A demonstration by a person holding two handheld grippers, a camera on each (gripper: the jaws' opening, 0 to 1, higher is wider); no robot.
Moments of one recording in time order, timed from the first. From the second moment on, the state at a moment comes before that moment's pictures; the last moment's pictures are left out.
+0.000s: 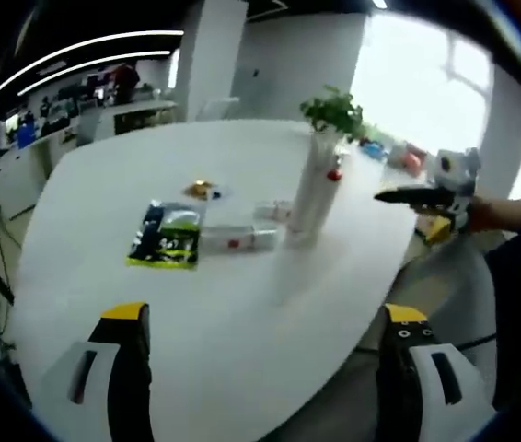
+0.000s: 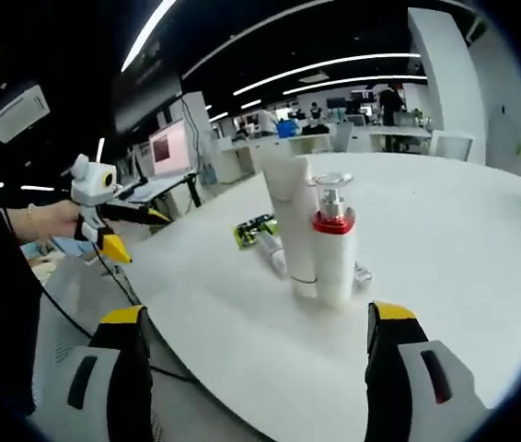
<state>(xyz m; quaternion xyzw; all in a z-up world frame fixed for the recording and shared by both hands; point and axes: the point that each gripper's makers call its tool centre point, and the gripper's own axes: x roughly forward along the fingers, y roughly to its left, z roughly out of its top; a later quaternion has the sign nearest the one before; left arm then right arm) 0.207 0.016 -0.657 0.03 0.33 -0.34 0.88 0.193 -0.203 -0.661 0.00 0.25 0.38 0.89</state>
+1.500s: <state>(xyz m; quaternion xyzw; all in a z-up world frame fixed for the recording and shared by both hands) 0.305 -0.054 -0.709 0.29 0.37 -0.50 0.72 0.203 -0.219 -0.669 0.00 0.26 0.32 0.91</state>
